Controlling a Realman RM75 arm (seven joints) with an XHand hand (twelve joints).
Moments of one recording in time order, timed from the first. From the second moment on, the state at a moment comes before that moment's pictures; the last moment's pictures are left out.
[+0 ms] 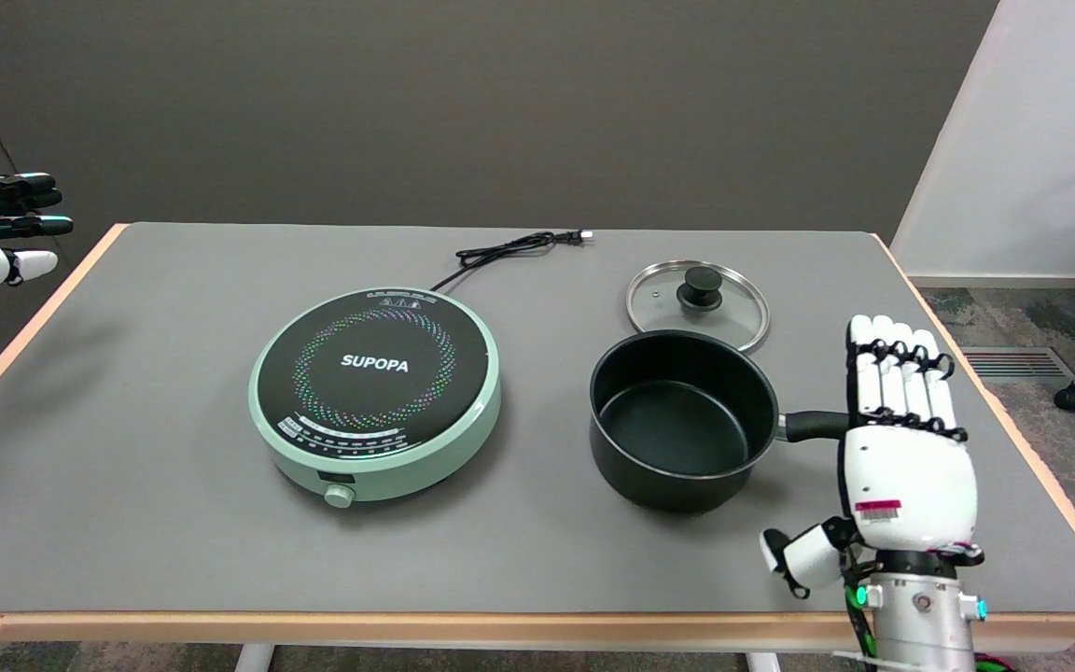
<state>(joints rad) -0.51 -1.17 -2.14 1.54 1.03 1.53 -0.67</state>
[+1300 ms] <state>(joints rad) -0.39 -1.15 -1.99 1.55 1.37 1.28 -0.79</state>
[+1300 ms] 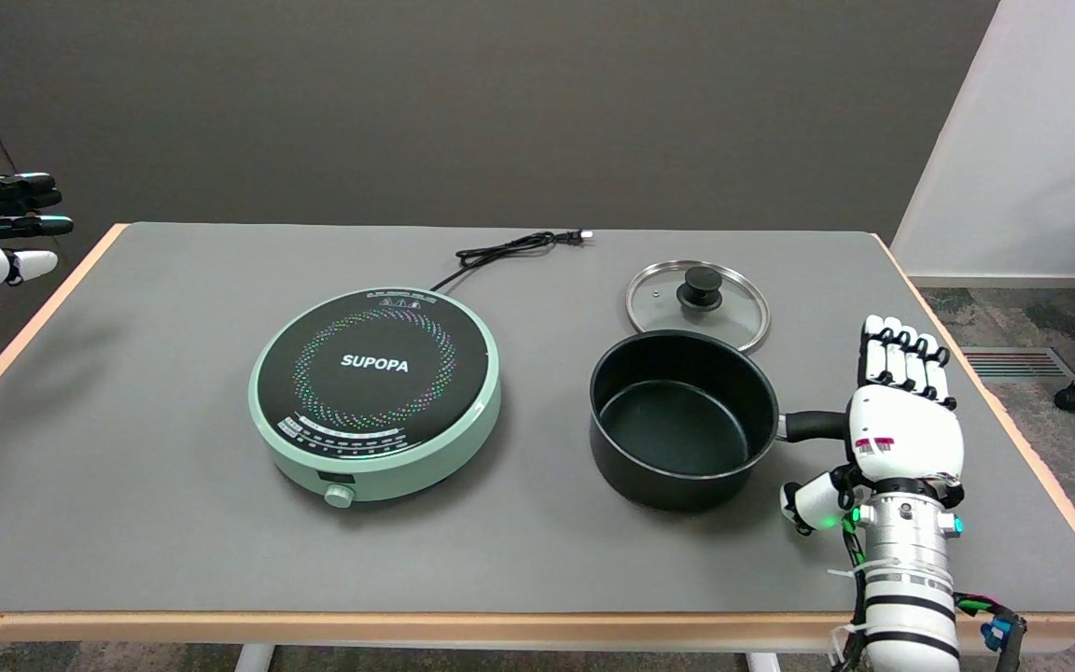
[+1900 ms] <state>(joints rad) -0.36 -1.16 -1.95 1.60 1.38 1.21 -0.84</state>
